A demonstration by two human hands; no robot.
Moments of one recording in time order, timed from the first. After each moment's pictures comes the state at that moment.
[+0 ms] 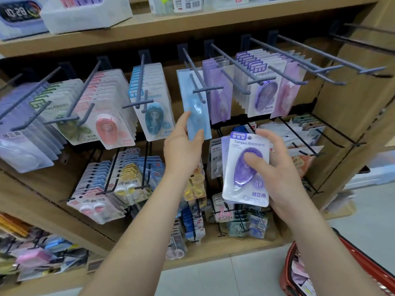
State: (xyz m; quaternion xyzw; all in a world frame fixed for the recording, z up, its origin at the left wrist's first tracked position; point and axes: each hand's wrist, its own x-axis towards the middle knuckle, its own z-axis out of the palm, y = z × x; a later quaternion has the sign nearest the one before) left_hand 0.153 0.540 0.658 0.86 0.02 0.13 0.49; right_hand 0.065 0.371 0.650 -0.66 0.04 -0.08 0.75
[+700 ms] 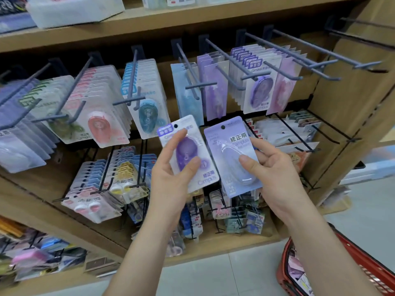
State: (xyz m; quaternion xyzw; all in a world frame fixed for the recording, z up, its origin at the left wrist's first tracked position) left_hand 0.071 0.549 0.650 0.64 -0.03 0.08 0.76; right_hand 0.064 0.365 0.643 -0.63 -0.02 -0.05 0.78
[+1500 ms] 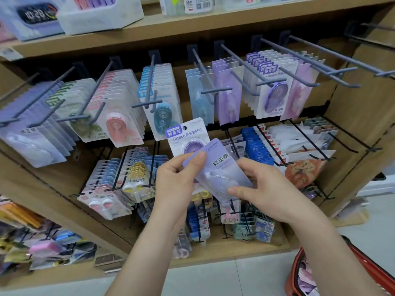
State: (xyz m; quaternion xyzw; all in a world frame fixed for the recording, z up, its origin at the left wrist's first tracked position) left_hand 0.068 0.549 0.668 0.63 0.04 0.06 0.78; right_hand 0.067 0.368 0.649 -0.88 -0.14 0.05 0.45
